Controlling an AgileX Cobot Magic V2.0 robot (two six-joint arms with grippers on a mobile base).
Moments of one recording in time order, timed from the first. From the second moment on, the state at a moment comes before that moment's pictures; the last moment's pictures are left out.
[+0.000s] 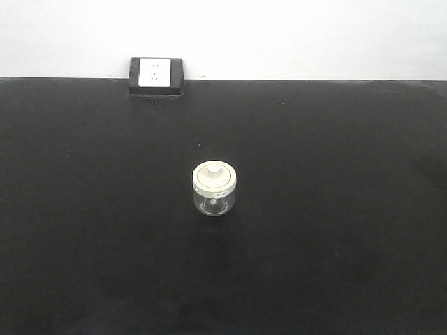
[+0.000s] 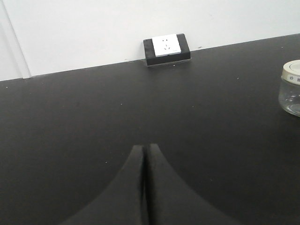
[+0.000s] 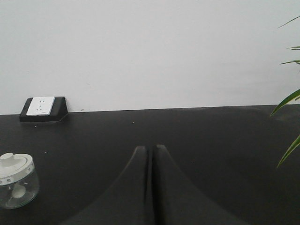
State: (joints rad) left arm -0.02 -0.01 0.03 -0.05 0.21 0.12; right arm 0.21 0.03 -0.21 -0.63 0.30 0.64
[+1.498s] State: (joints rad) left arm -0.02 -0.01 0.03 -0.05 0.21 0.12; right arm -0.04 -0.01 0.03 -0.04 0.11 0.08
